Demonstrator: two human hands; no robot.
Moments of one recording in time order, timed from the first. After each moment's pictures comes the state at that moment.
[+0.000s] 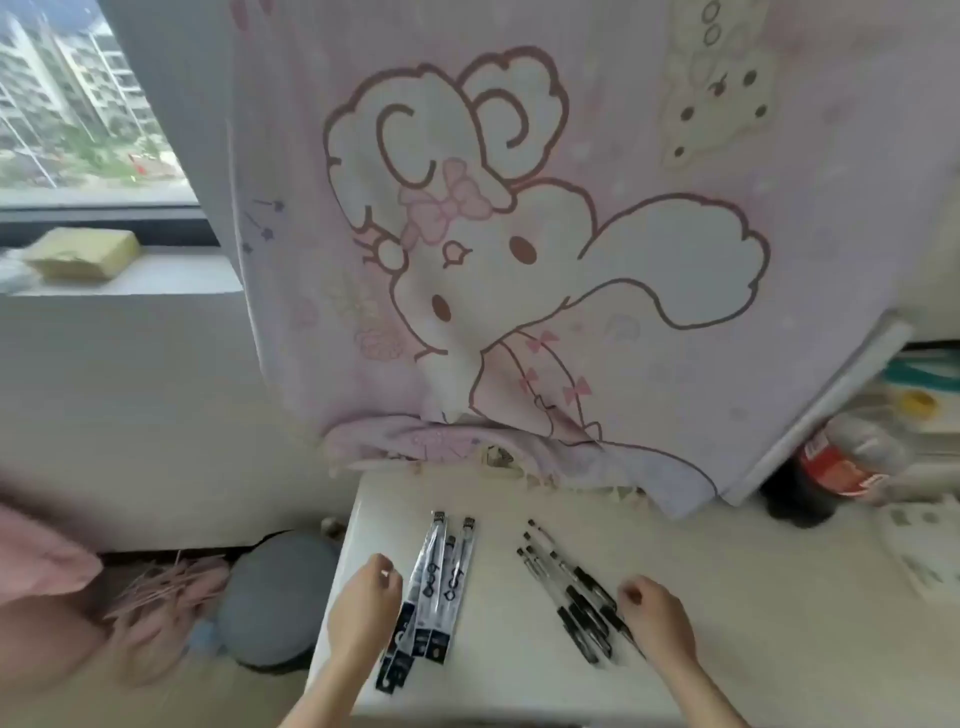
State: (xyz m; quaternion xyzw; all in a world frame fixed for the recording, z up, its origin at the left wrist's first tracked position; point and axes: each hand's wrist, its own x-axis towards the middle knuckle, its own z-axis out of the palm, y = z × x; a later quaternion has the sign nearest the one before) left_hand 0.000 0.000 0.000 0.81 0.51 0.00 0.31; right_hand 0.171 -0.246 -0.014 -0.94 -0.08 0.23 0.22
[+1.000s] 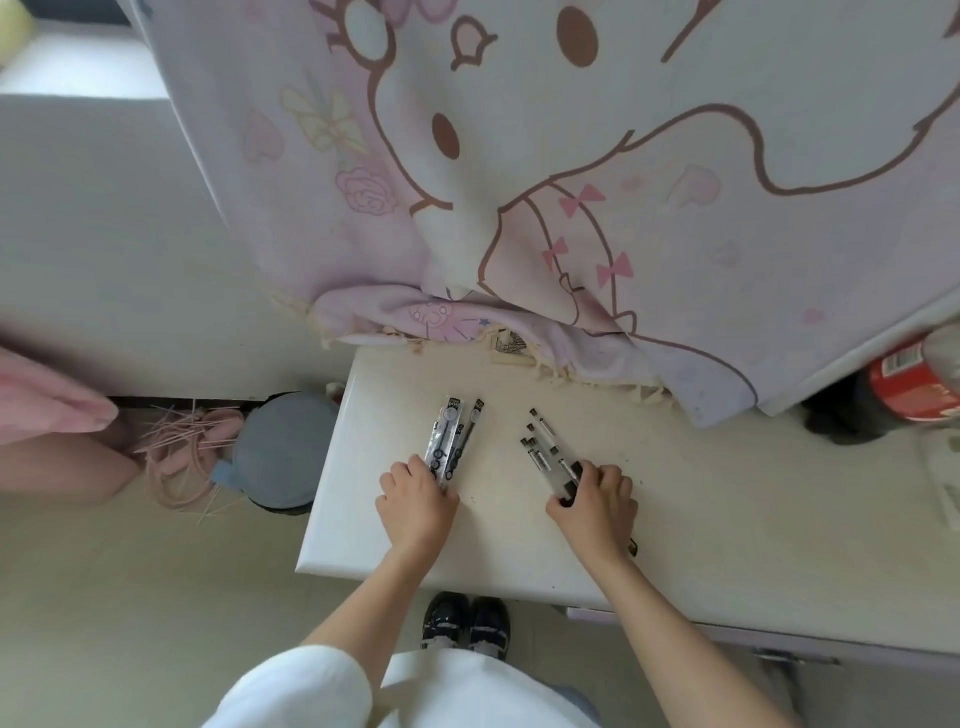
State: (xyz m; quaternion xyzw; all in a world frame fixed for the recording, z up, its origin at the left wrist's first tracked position) left_hand 0.041 -0.048 -0.042 0.81 0.53 -0.11 0.22; right_hand 0.147 -0.193 -0.051 -0.97 -0.15 0.18 0.10
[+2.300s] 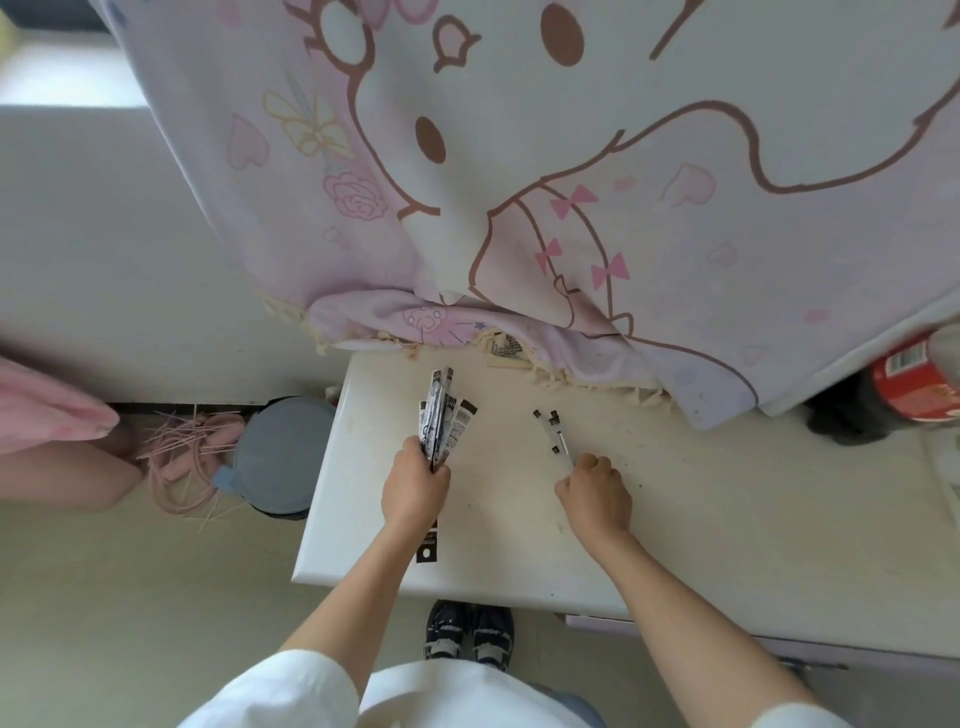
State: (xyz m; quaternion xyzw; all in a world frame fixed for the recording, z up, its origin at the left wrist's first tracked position) left_hand 0.059 -0.028 -0.027 0.76 0.53 -0.05 0.39; right_hand 0.176 -0.179 -0.053 -0.96 -0.19 0.20 0.03
